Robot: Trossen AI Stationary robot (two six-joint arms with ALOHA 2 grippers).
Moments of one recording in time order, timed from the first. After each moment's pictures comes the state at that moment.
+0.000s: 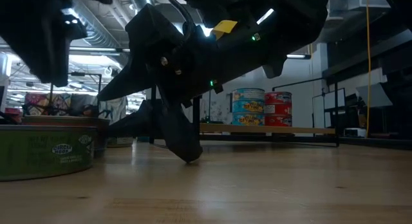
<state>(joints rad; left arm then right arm) -0.61 1.66 1.17 -0.91 -0.30 -0.87 0.29 2.28 1.38 0.47 0.30 -0.96</state>
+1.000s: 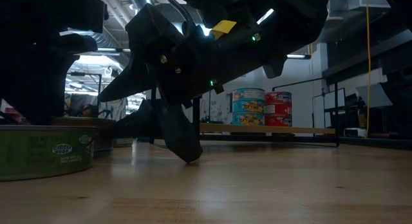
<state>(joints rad) -0.65 1.84 1.17 -0.96 -0.39 -0.64 0.29 2.28 1.38 0.47 0.30 -0.93</state>
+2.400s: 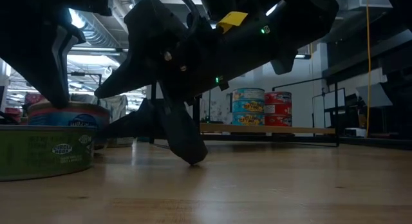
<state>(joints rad) -0.65 1.77 1.19 -0.93 -0.42 -0.94 0.32 2.28 1.38 0.47 0.35 -0.98</state>
